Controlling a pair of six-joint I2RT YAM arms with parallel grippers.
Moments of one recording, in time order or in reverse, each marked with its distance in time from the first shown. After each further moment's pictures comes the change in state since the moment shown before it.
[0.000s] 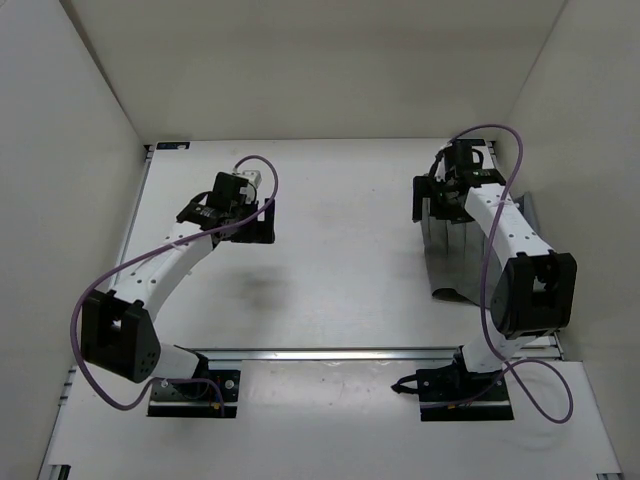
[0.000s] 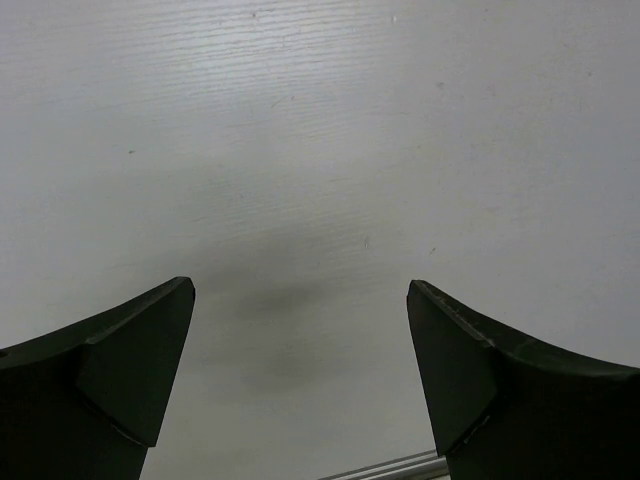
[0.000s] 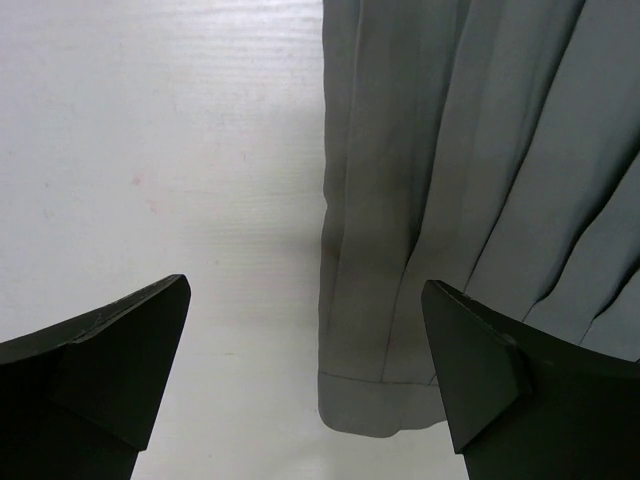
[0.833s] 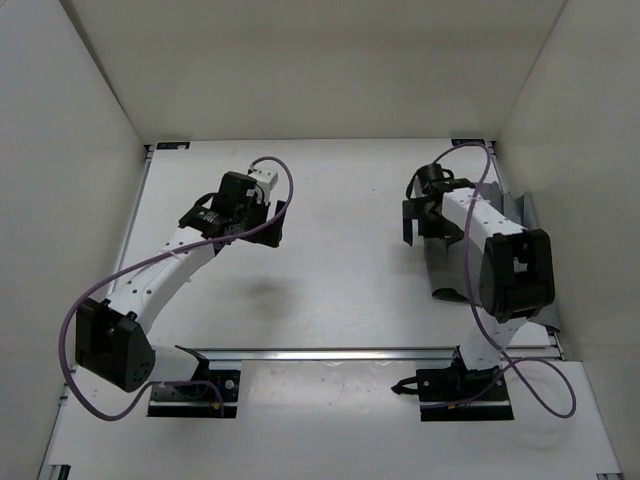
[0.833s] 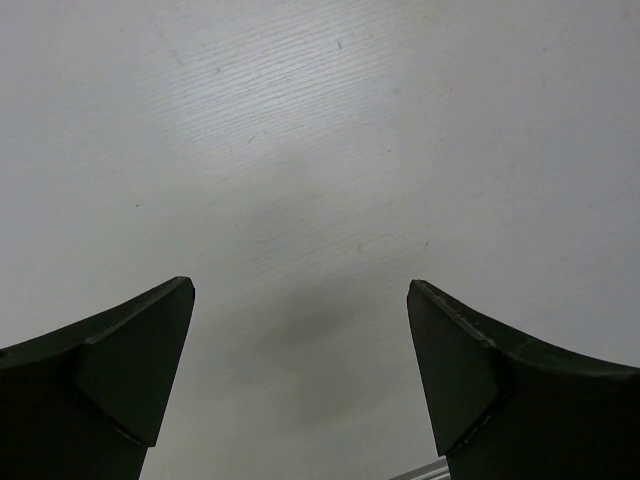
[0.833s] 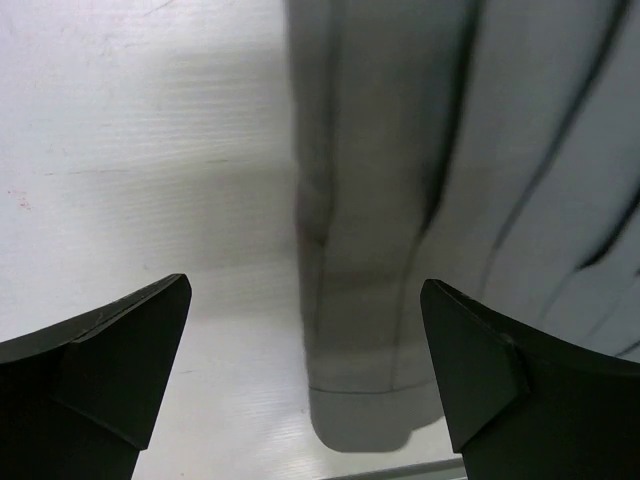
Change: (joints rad) left arm -0.091 -0.042 0.027 0.025 -0.023 0.156; right arm 0.082 0.124 -0.089 -0.016 0.182 0.072
